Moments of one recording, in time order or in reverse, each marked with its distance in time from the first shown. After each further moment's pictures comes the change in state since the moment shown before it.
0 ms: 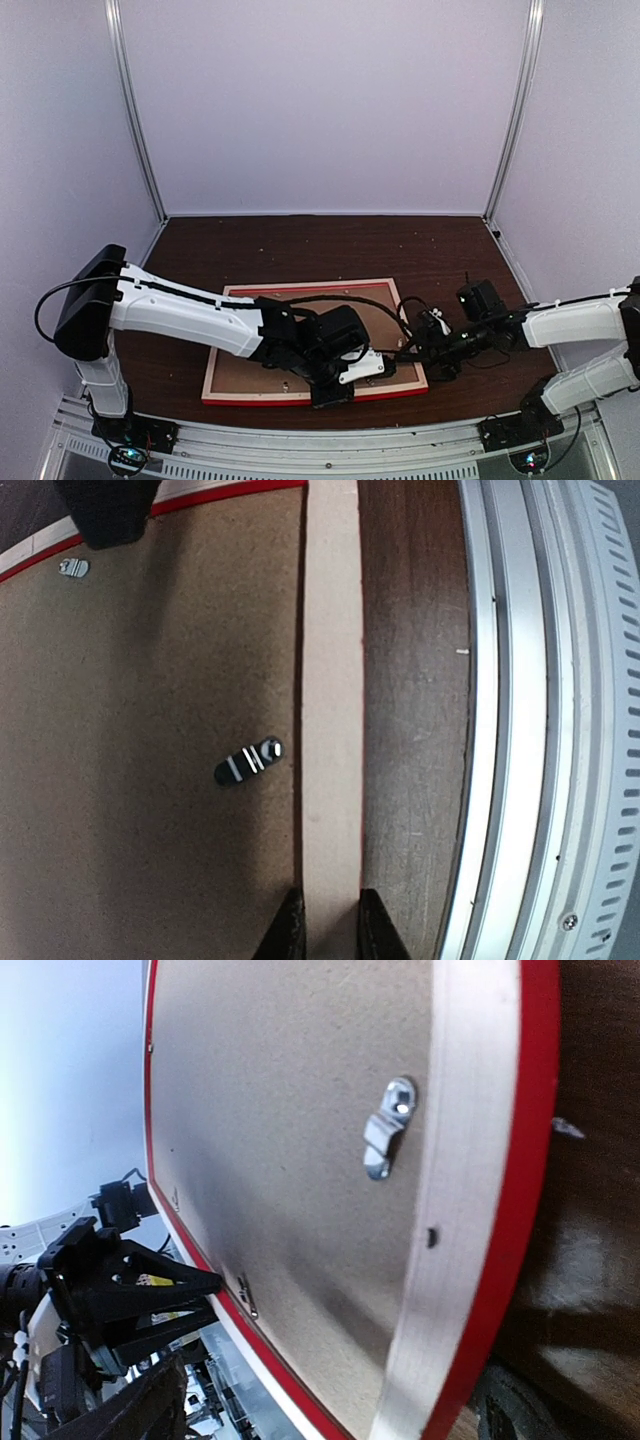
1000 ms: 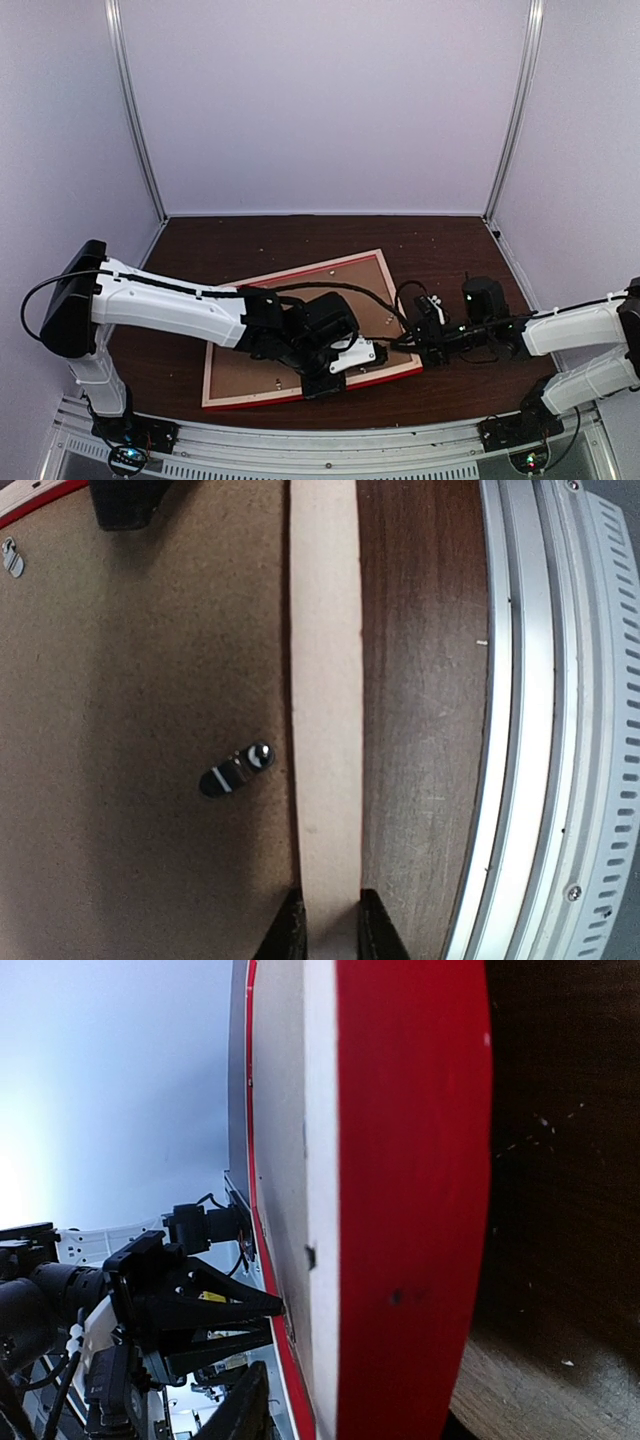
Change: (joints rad) left arm 0.020 -0.068 -0.023 -0.036 -0.021 0.000; right arm 0.055 0.009 -0.071 0.439 -0.006 0.249
